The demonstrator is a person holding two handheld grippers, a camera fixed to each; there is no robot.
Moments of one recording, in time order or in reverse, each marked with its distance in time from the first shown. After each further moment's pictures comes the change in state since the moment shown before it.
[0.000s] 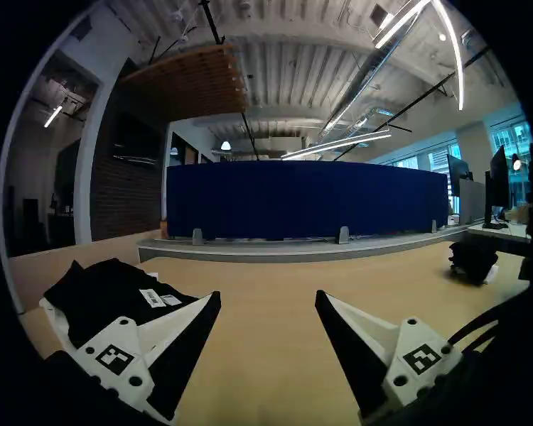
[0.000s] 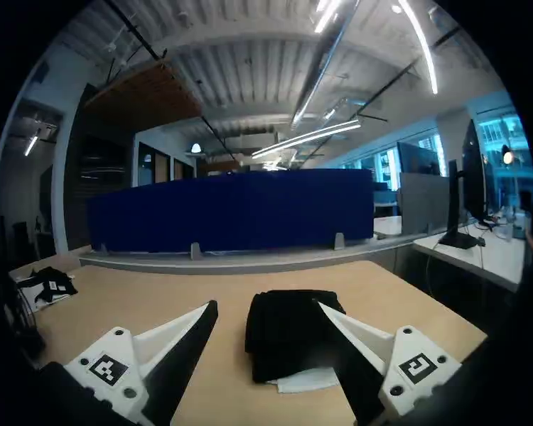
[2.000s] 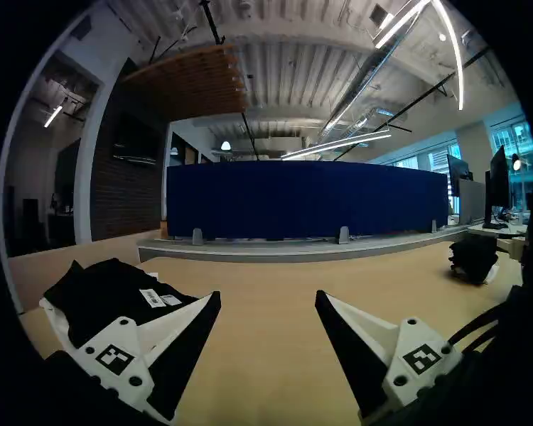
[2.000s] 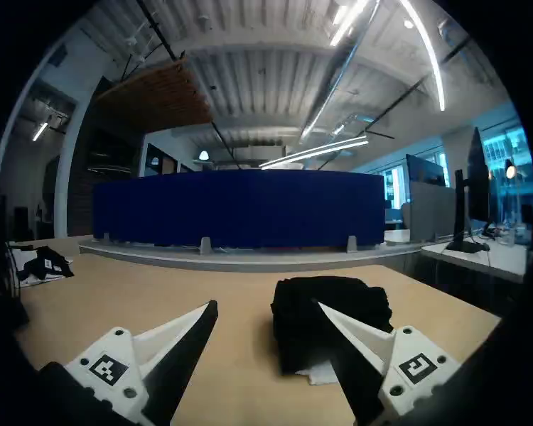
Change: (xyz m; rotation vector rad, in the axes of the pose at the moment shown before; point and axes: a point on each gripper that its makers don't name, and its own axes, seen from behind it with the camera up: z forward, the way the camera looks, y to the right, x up) left arm 0.001 -0.001 0.000 0.000 0.000 0.000; right arm -0.047 -0.041 0.014 0.008 0.077 -0.060
